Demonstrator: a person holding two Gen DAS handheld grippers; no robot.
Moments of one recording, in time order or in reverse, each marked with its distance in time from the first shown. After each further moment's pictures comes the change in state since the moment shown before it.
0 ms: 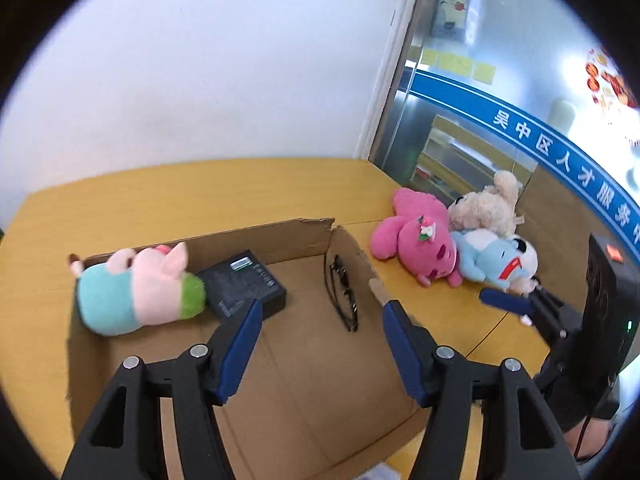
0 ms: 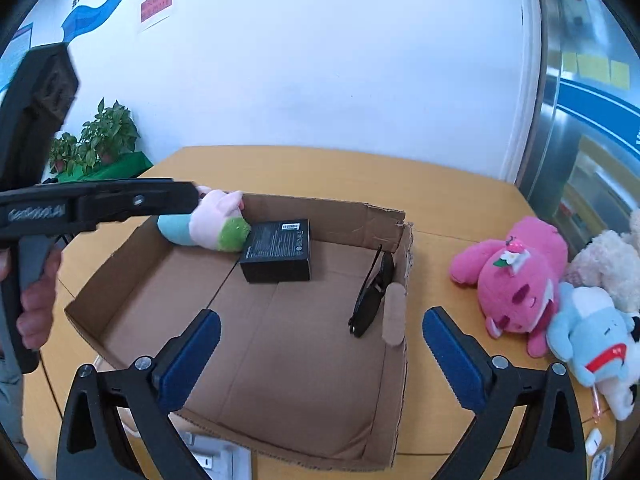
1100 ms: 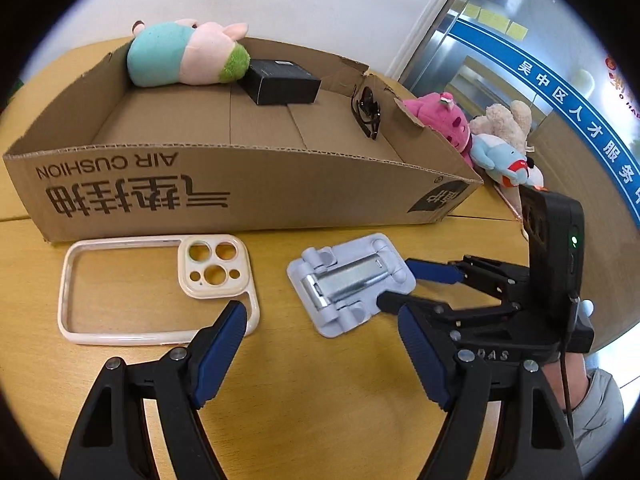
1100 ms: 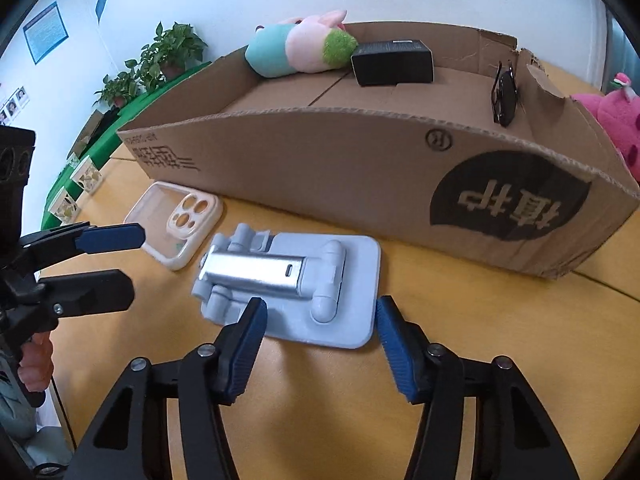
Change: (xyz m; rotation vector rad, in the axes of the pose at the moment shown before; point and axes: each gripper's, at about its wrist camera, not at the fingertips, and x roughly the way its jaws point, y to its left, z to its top) left arm -0.025 0.000 -0.228 -0.241 0.205 -0.024; right arm 0.071 0.060 -0.188 -0.013 0.300 0.309
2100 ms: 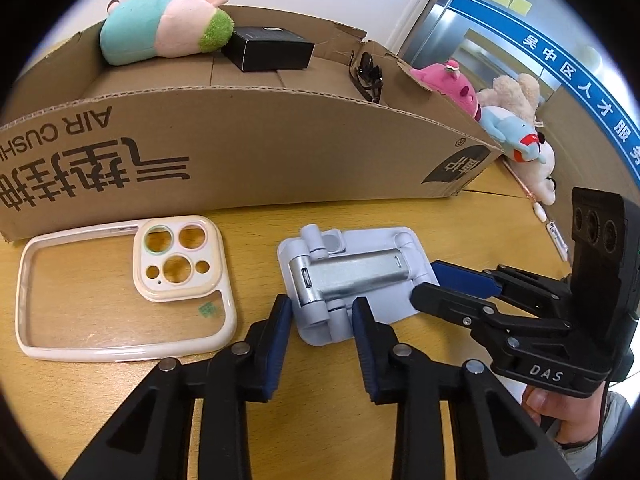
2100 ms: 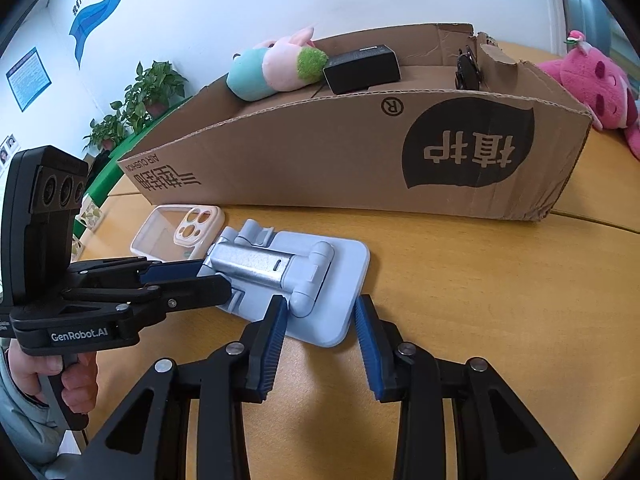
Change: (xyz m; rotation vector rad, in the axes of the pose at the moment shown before) left arm 0.040 -0.005 -0.003 0.036 0.076 0.024; right arm -0.016 -0.002 -0.025 0.146 -0.094 0.001
